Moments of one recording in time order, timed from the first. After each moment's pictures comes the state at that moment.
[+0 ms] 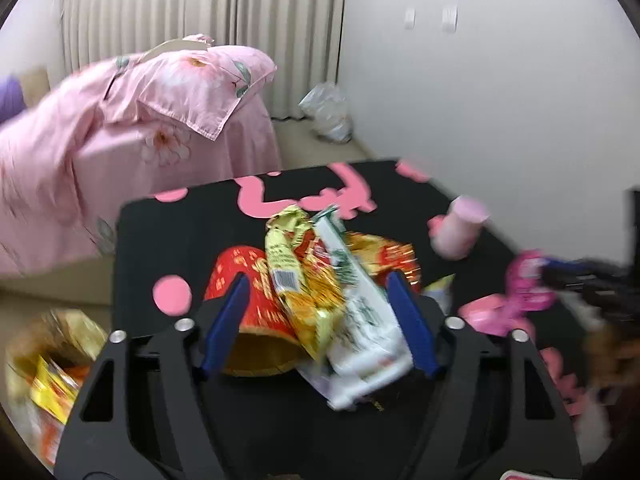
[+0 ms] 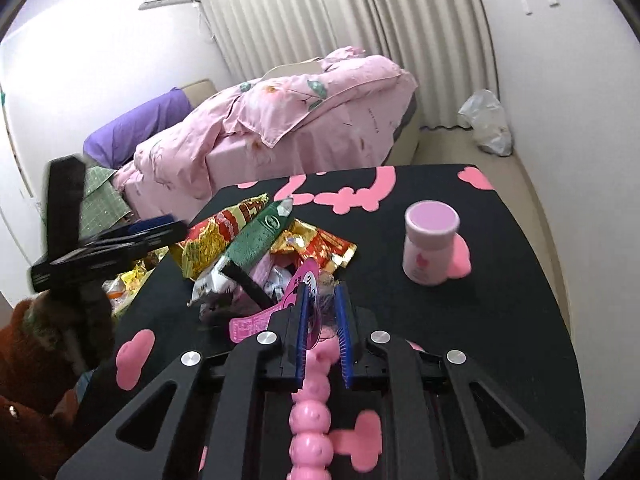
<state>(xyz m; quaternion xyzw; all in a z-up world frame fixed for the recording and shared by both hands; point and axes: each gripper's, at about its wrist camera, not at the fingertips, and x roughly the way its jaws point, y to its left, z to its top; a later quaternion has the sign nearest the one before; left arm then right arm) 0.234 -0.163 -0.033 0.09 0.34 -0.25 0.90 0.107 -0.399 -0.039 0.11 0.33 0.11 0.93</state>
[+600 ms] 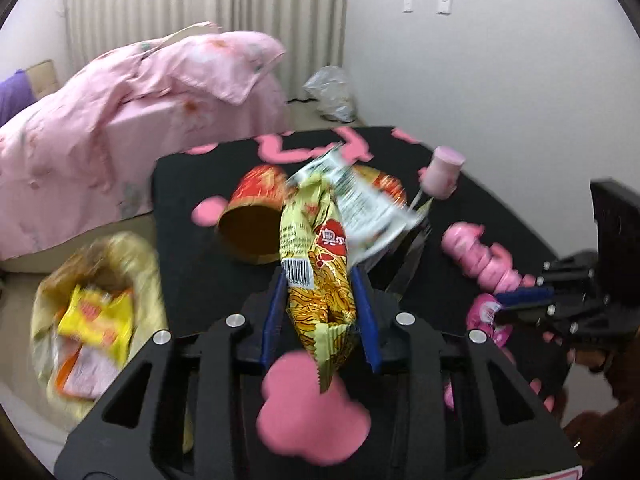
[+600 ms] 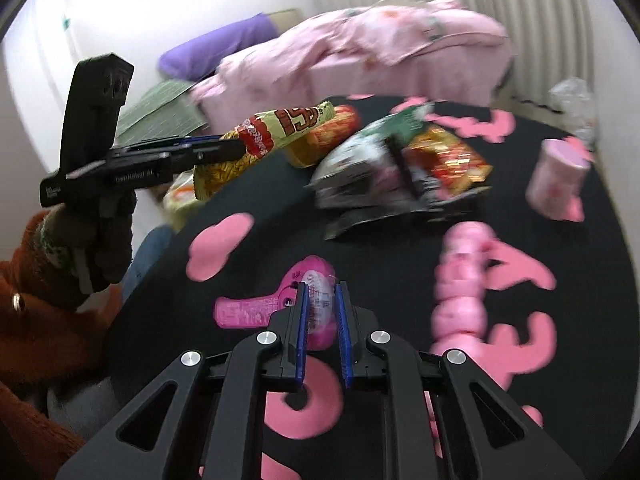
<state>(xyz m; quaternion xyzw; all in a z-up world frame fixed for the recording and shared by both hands) 0.141 -0.093 -0.034 0.07 0.37 -0.24 0.90 0.078 -0.303 -0.069 0.02 0.41 0.28 0.87</state>
